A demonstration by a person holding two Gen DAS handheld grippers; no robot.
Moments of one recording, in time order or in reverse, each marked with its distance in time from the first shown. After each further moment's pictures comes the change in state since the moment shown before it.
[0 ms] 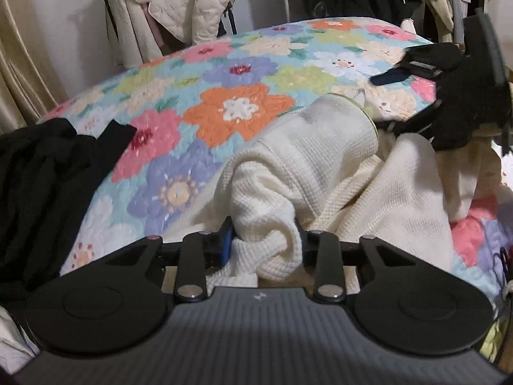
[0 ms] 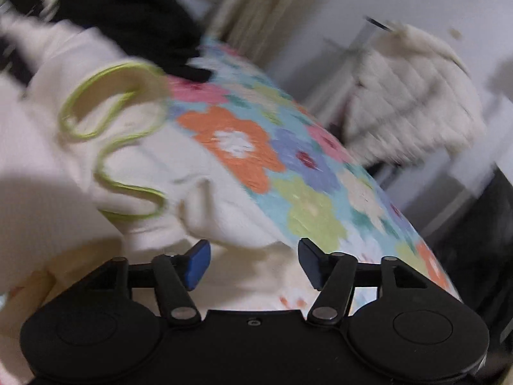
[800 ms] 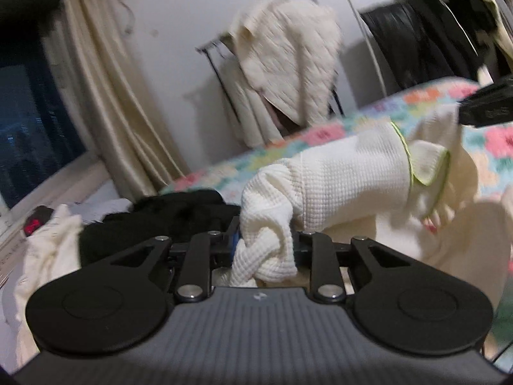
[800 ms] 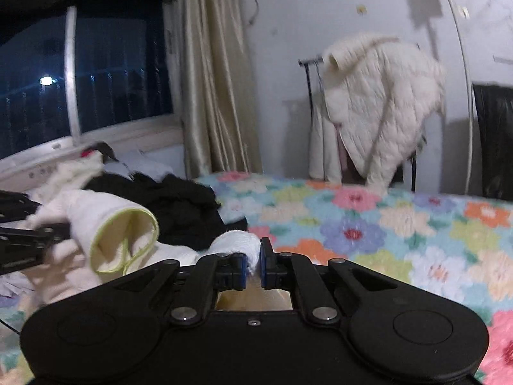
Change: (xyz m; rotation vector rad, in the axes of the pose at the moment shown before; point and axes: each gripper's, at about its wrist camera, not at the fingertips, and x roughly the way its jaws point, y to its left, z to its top) left arm -0.151 0.018 -0.012 0.002 -0.312 0.457; right arm -0.160 -0.007 0.082 0.655 -0.380 0.168
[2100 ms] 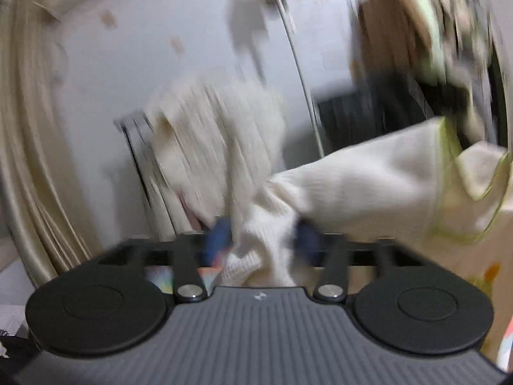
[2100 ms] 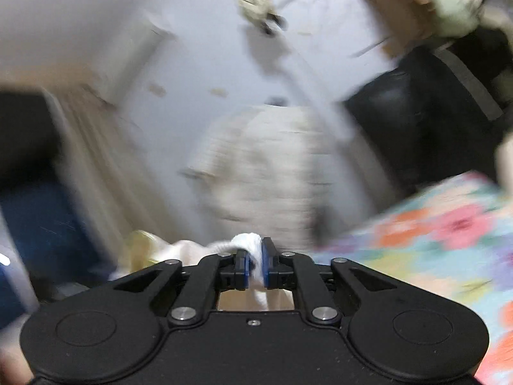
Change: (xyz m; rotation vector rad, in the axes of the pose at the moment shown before) left arm 0.214 -0.088 0.220 -0.021 -0.103 -0.284; right arm -0.030 -0.253 0.030 0.466 -0.231 -0.331
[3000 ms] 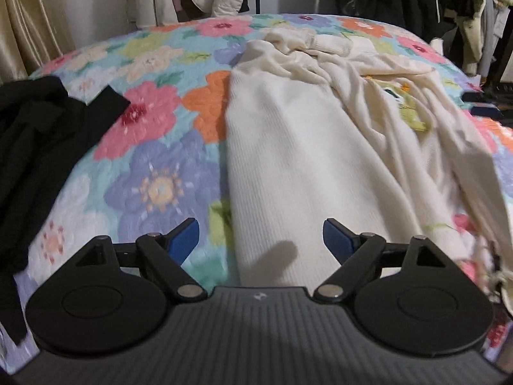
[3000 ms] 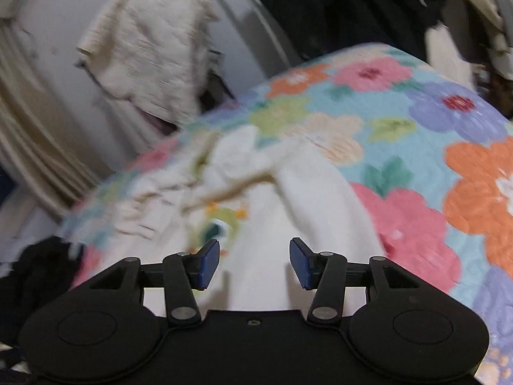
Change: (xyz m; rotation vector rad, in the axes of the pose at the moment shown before) left arm -0.070 -0.003 -0.214 -0.240 0.526 -0.165; right arm 0.030 -0.062 -0.108 0.095 0.368 -0.159
